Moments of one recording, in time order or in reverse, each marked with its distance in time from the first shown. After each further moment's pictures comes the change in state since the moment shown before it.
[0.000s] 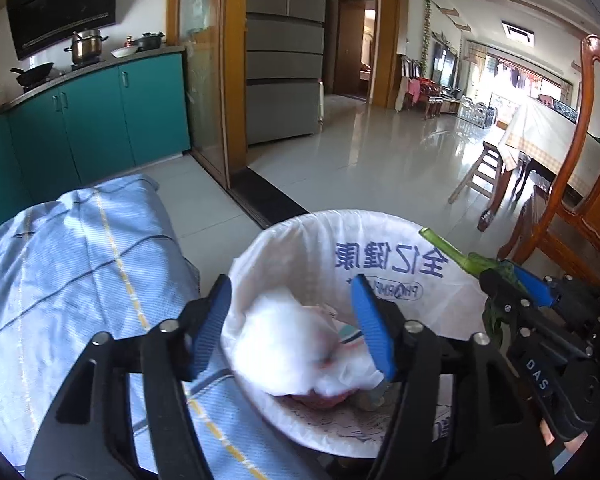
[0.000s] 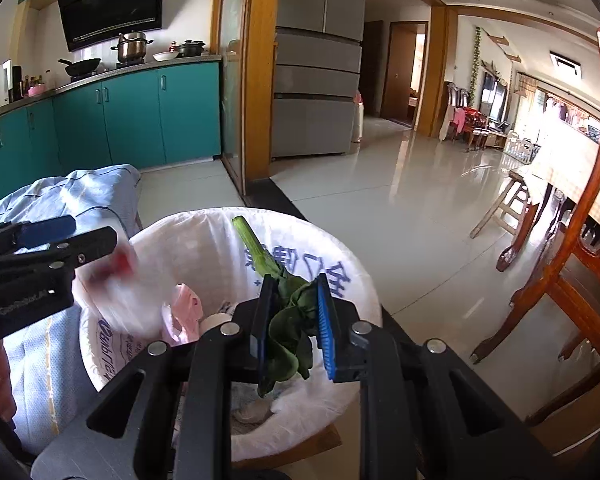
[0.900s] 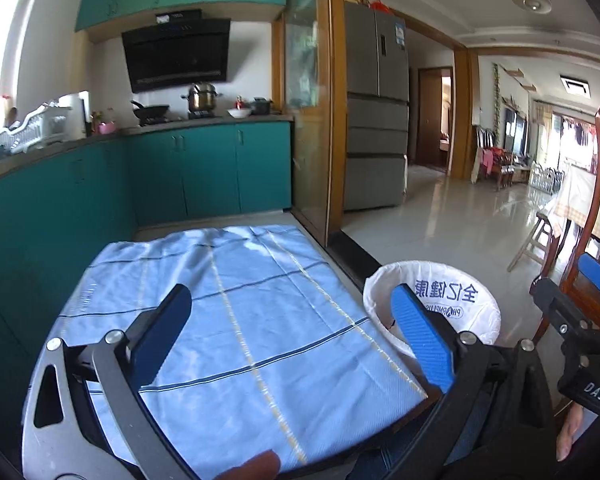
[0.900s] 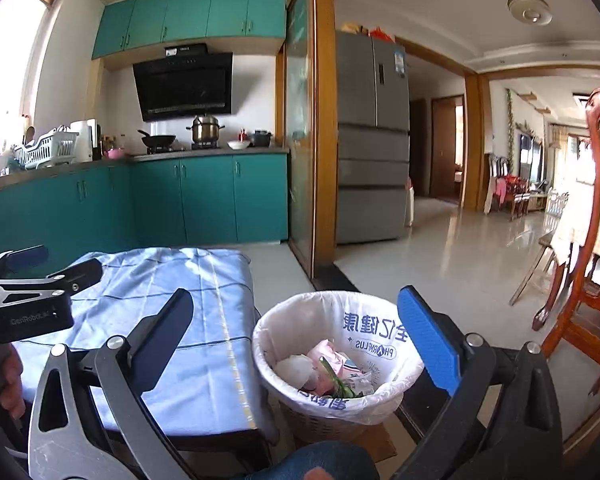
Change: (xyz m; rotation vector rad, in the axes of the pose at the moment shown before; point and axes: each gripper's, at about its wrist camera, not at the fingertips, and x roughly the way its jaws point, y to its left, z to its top) left arm -0.265 0.063 -0.057 -0.121 -0.264 0.307; right arm -0.226 0.073 -0.011 -0.027 -0.339 0.166
